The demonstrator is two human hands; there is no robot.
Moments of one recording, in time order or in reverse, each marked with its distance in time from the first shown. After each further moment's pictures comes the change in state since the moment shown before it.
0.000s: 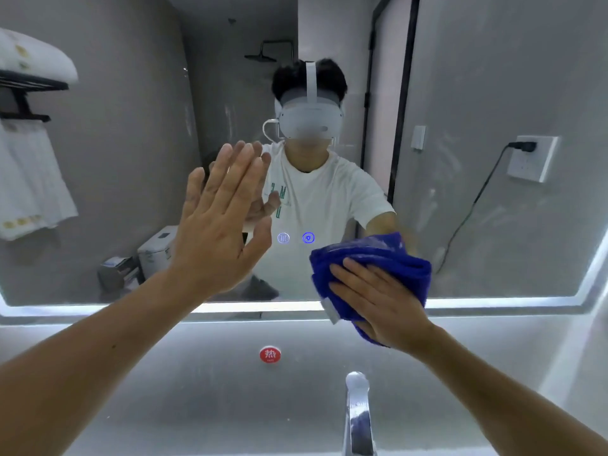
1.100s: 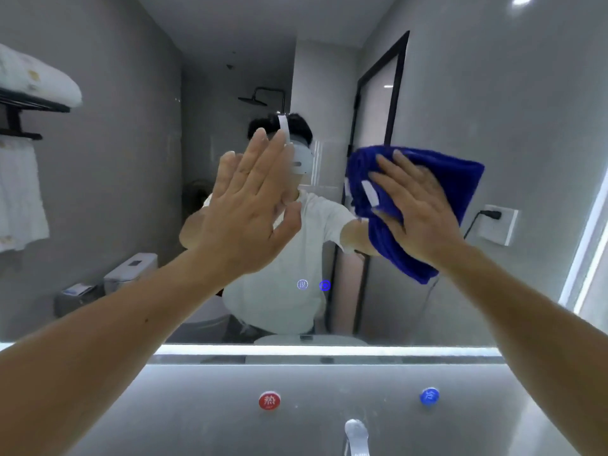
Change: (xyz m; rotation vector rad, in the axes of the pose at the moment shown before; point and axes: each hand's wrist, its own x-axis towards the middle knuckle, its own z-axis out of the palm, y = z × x) left_hand 0.062 -0.029 -0.033 -0.042 0.118 -0.005; right_hand 0.126 0.124 -0.088 0.078 0.226 0.289
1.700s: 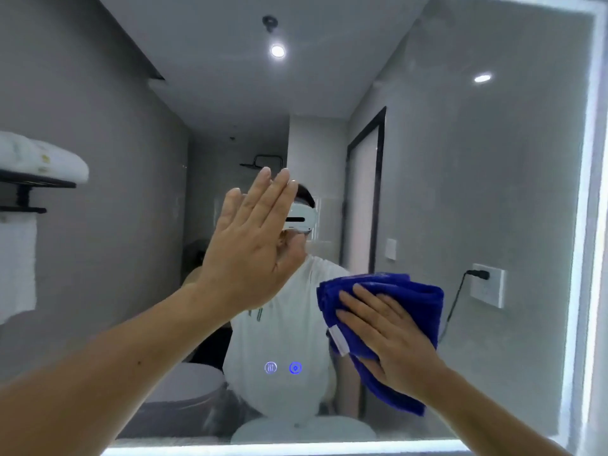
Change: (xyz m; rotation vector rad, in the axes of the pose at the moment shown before) left_hand 0.066 0.037 -0.001 0.034 -0.044 -0.002; right_hand -0.077 -0.002 0.026 -0.069 -0.157 -0.218
